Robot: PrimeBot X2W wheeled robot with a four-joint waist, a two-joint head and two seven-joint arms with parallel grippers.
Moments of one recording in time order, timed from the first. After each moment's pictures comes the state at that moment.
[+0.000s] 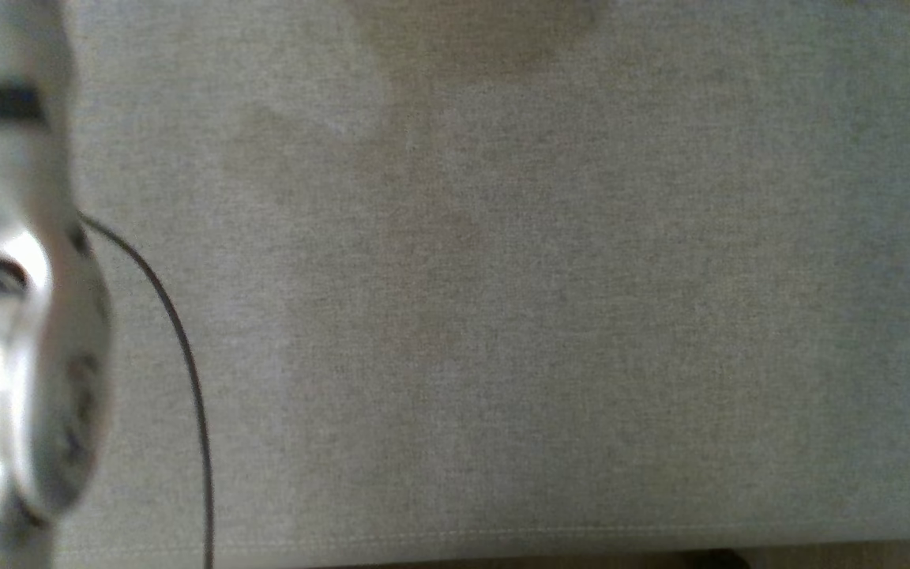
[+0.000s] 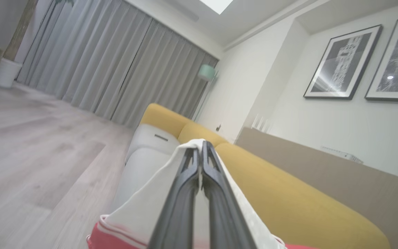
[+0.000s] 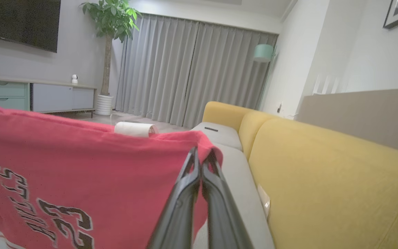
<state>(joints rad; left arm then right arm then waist) -1.55 0.05 -0.10 0.82 -0.59 -0.12 -0.26 -1.51 -0.46 0.48 0.85 0.39 0.13 -0.26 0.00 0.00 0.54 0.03</state>
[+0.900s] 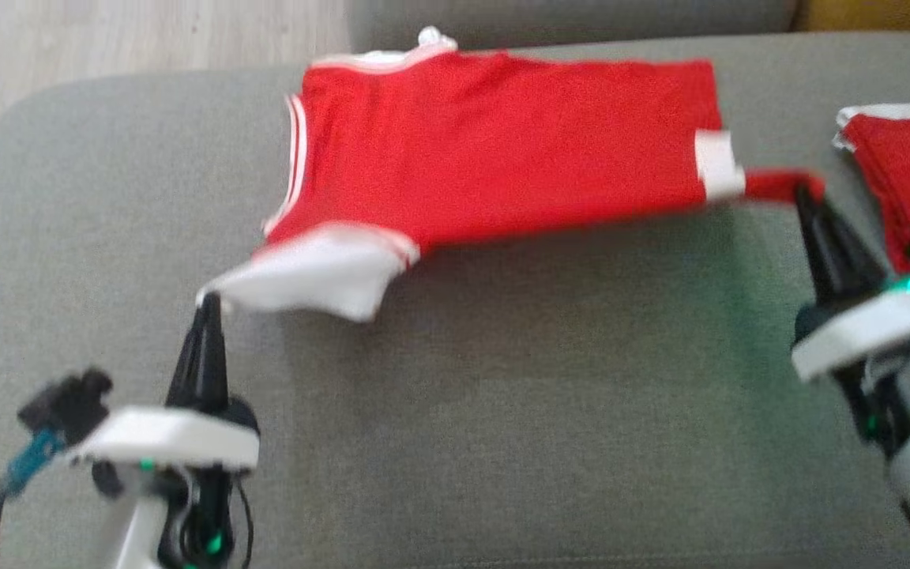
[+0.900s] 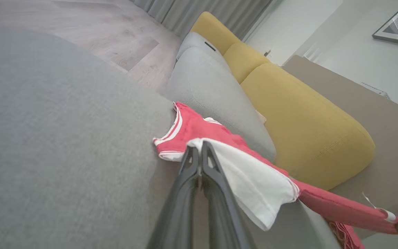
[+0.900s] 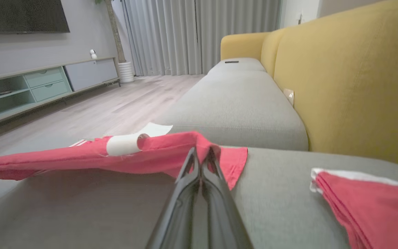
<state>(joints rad) -0.13 0.14 -0.21 0.22 -0.81 -0.04 -0.24 -0.44 -0.46 0.40 0.49 0.56 0.13 -0.26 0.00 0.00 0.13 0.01</state>
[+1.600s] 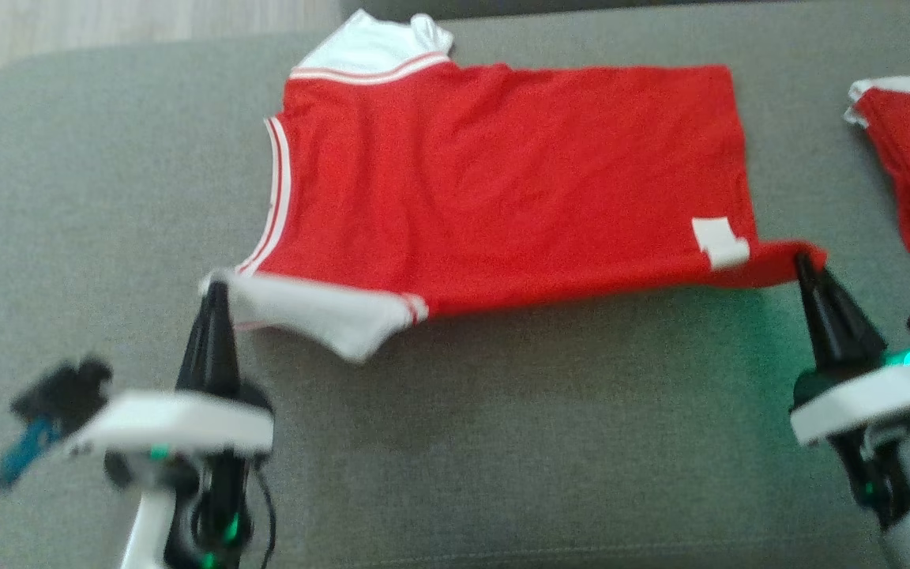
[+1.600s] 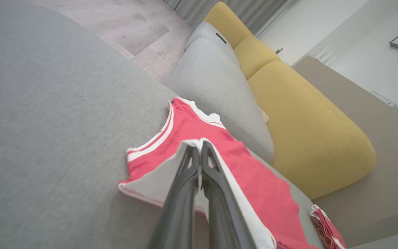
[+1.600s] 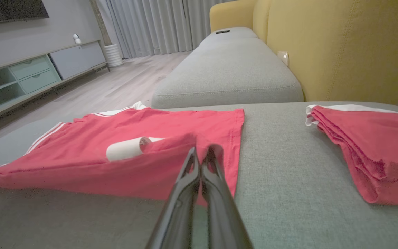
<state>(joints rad) 0.03 0.11 -0.21 -0.08 -0.83 0.15 -0.15 -0.14 -0.38 0.22 0.26 0.48 0.13 -0.18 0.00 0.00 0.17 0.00</state>
